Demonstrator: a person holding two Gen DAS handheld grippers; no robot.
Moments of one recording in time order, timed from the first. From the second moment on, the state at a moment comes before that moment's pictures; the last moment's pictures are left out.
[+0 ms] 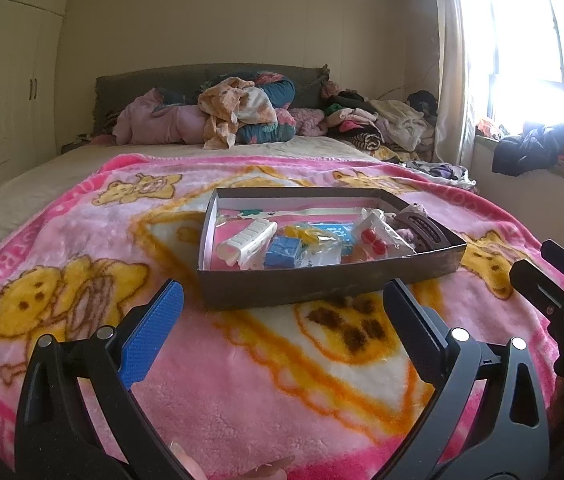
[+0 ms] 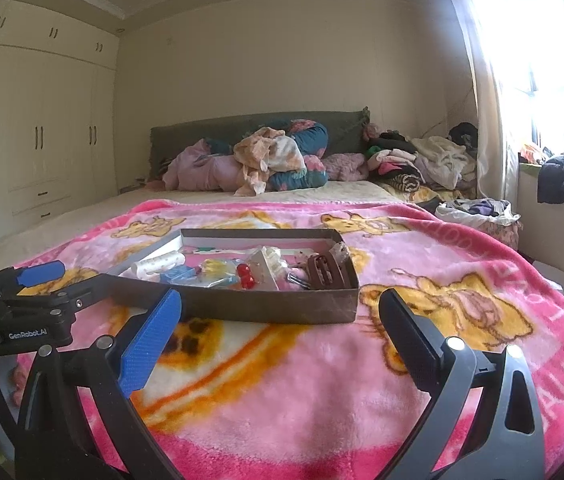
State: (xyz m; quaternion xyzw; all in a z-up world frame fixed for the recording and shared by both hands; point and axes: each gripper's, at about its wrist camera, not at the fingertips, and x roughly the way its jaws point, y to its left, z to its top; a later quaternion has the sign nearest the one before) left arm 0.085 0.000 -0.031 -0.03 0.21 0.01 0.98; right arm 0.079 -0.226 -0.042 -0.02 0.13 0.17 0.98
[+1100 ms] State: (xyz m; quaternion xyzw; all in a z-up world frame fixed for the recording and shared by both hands) left arm 0.083 -0.002 -0.034 -0.03 0.21 0.01 0.98; right arm 0.076 -0.224 -0.042 -0.02 0.13 0.17 0.98
